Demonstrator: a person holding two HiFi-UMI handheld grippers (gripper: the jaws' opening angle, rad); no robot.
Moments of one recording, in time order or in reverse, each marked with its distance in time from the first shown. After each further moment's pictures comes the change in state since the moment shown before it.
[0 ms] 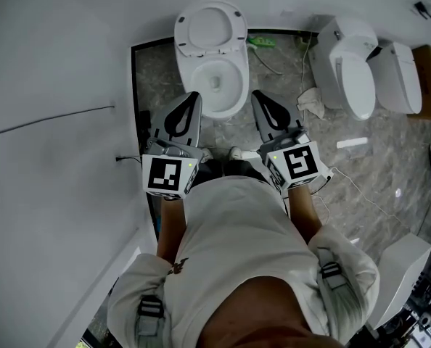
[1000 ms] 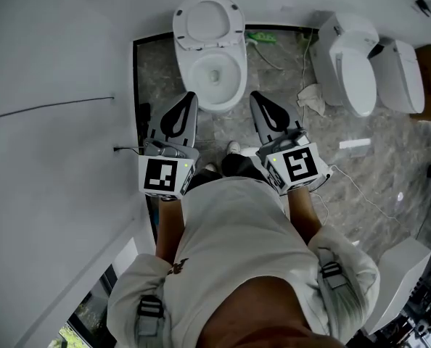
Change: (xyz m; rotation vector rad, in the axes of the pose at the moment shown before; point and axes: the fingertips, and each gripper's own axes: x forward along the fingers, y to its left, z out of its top) left arm -0.027 -0.054 0.005 0.013 0.010 0.043; right arm -0.062 0.001 -0.002 0.009 -0.027 0.045
